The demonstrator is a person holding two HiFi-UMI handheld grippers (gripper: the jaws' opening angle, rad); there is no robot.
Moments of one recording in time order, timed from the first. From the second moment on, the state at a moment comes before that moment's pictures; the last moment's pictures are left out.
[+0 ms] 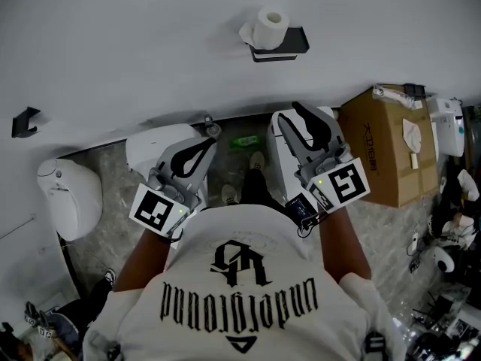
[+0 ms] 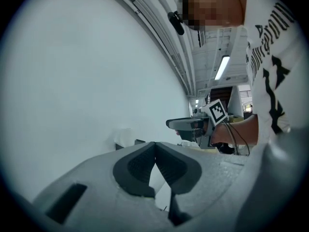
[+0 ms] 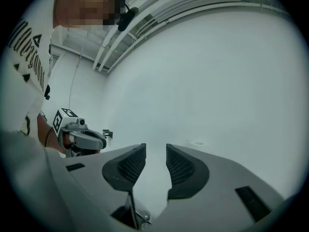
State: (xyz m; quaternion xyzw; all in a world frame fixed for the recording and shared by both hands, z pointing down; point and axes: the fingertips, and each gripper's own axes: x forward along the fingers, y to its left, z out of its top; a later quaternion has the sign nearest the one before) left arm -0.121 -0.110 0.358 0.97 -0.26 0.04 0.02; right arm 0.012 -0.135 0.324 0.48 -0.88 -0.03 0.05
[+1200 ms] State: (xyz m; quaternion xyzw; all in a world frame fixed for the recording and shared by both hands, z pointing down) left arm -0.054 -0.252 0.384 0.95 -0.29 0.06 0.06; right arm 0.071 -0.325 0.377 0.46 -0.88 0.06 0.09
